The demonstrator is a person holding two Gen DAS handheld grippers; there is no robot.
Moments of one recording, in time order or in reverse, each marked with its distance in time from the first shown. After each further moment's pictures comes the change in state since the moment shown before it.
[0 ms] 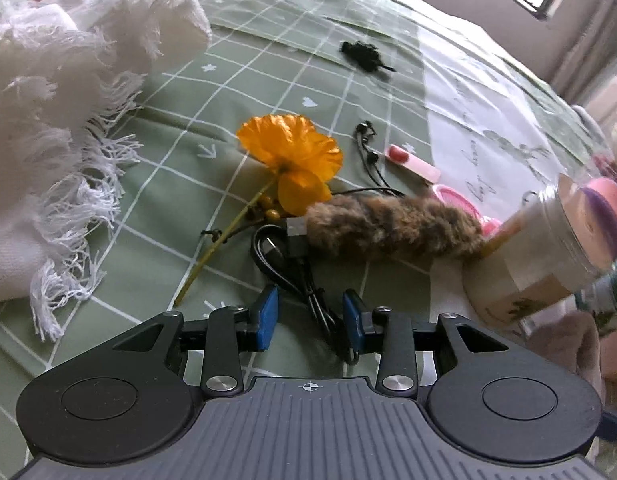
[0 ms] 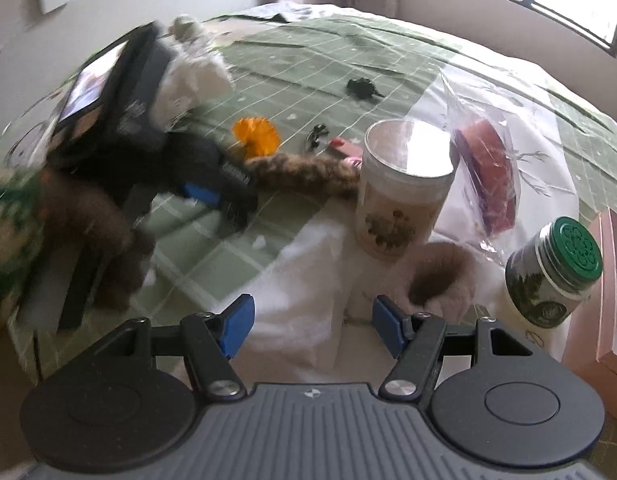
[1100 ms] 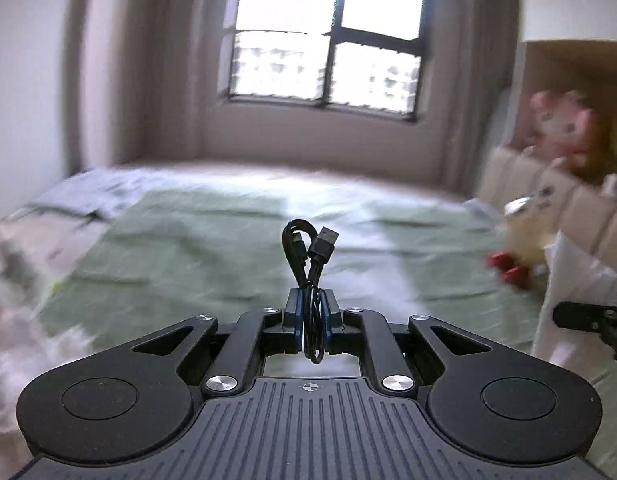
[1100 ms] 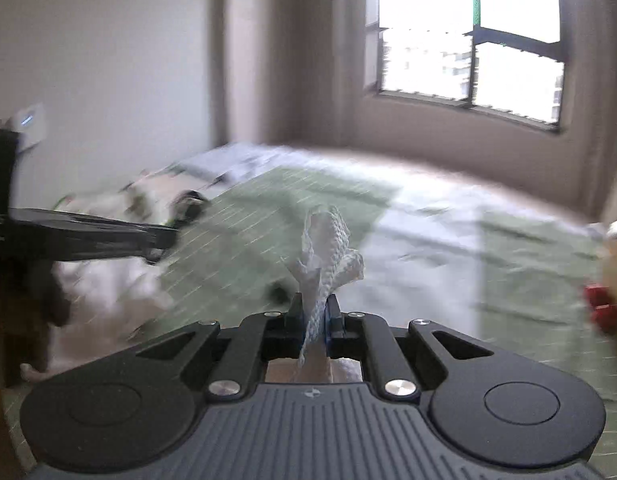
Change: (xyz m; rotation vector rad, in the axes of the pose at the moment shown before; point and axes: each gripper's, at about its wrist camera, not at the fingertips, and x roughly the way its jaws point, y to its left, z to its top) left arm -0.190 -0.160 0.135 0.334 -0.488 -0.165; right arm -0.158 -0.125 0.138 0.061 -0.402 -0.130
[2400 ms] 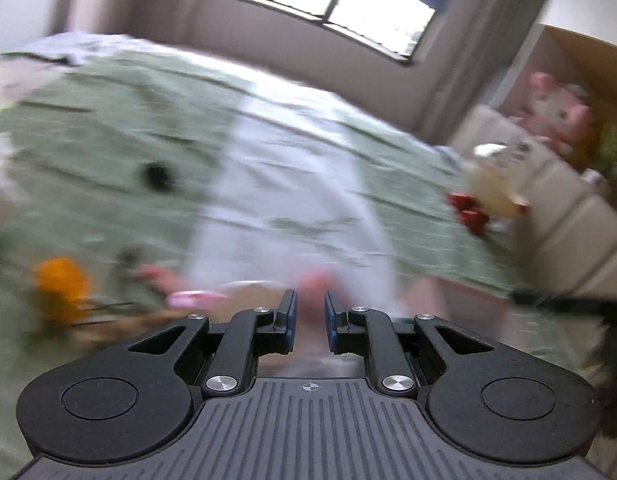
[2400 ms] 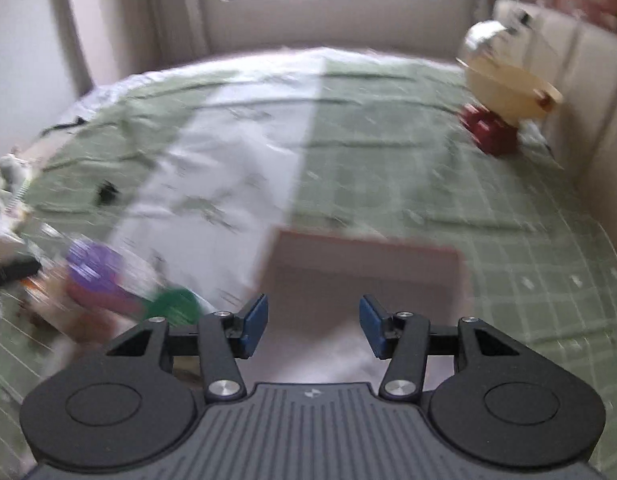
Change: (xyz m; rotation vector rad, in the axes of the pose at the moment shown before) left arm 0.039 -0.013 -0.140 -0.267 0.228 -0.069; right arm 0.038 -0.153 -0.115 0.233 0.303 -0.144
